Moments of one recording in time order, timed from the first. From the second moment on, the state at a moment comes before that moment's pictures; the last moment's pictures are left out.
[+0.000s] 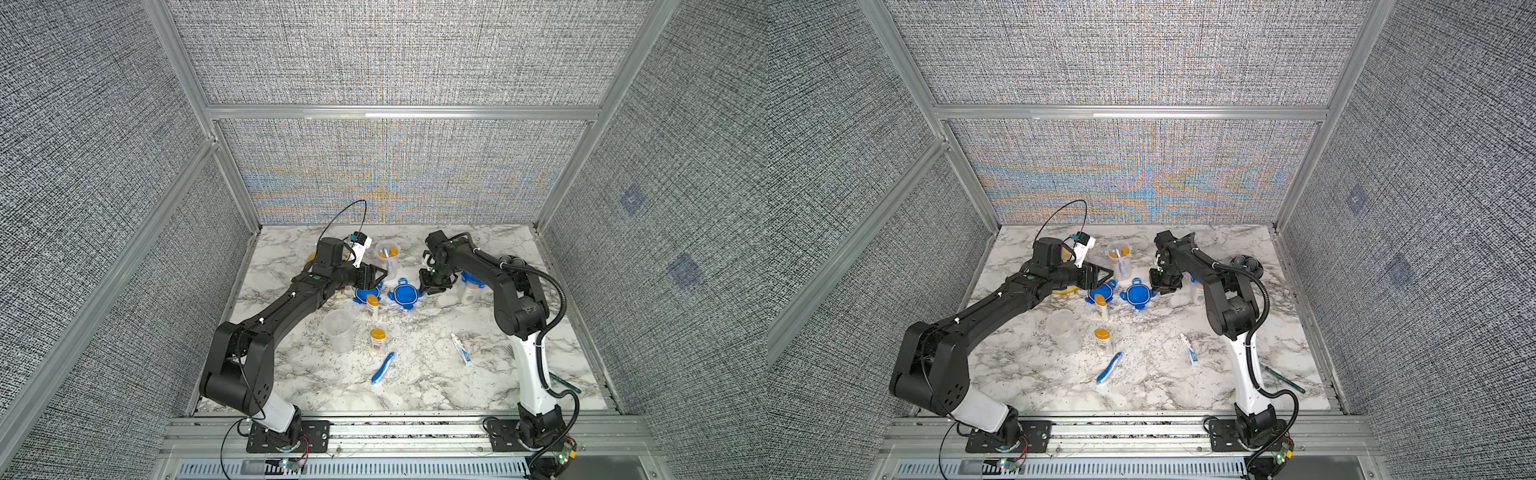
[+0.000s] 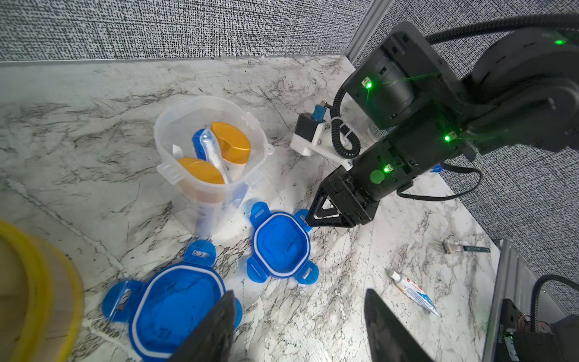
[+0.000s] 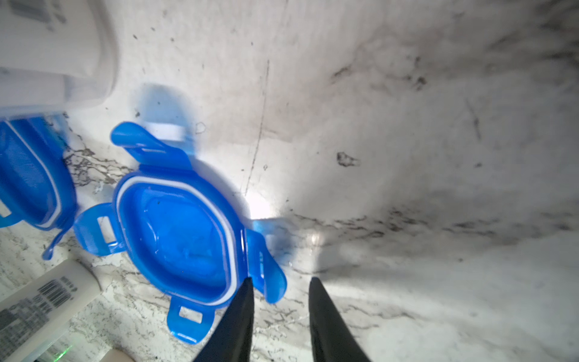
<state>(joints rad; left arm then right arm) -0.38 1.56 1.06 -0.11 0.56 -0.16 0.41 2.28 1.84 -0.95 -0.25 0.29</state>
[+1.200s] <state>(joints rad) -0.38 1.56 1.08 -0.11 0.54 -0.15 0.39 2.14 1.72 -0.83 -0.29 0.30</state>
